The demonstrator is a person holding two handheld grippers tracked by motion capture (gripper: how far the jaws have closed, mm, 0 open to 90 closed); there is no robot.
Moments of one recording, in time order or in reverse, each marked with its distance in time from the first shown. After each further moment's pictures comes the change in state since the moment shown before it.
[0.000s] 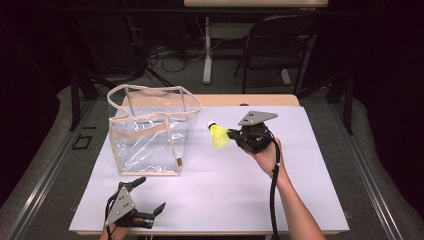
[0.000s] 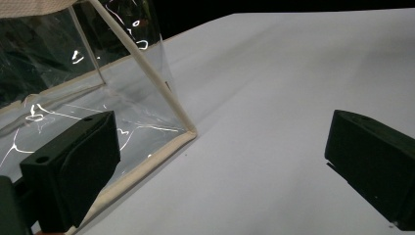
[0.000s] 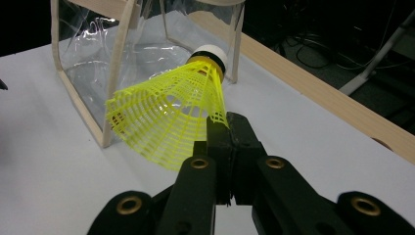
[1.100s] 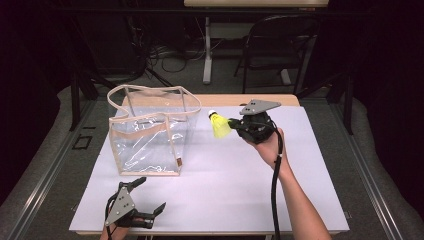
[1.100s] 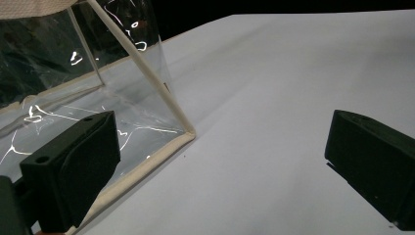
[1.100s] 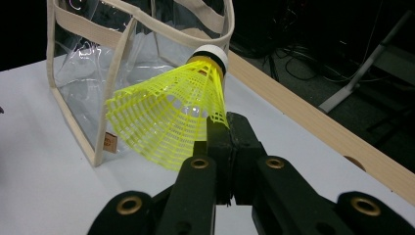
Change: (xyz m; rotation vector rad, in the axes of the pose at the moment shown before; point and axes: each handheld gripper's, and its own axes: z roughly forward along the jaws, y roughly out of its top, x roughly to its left) left arm 0.000 0.000 0.001 -0.004 -0.005 -0.003; right arm -0.006 0.028 -0.012 -0.024 -0.031 -0.027
